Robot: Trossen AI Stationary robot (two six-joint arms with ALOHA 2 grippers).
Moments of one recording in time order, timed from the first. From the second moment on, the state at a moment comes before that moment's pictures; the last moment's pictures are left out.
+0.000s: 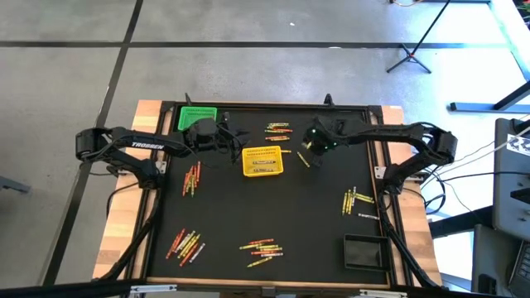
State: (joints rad) left arm 0.33 1.32 0.57 0.51 -0.04 0.06; right arm -0.39 1.49 0.89 -0.51 0.02 -0.11
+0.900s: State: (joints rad) left arm 0.33 1.32 0.57 0.51 -0.04 0.06; right arm -0.21 1.67 0.89 0.22 -0.14 -0.11
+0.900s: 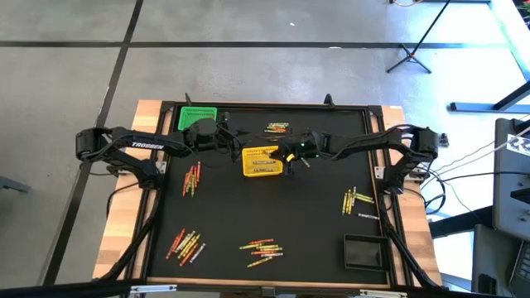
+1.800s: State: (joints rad) left arm 0.33 1.32 0.57 0.50 -0.04 0.06; right arm -0.21 1.44 0.93 -0.38 0.00 -0.02
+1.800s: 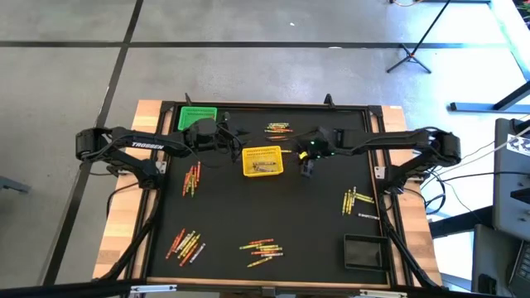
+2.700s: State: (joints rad) left arm 0.32 1.32 0.57 0.50 -0.04 0.06; right arm -0.21 1.64 0.74 -0.20 0.20 0.23
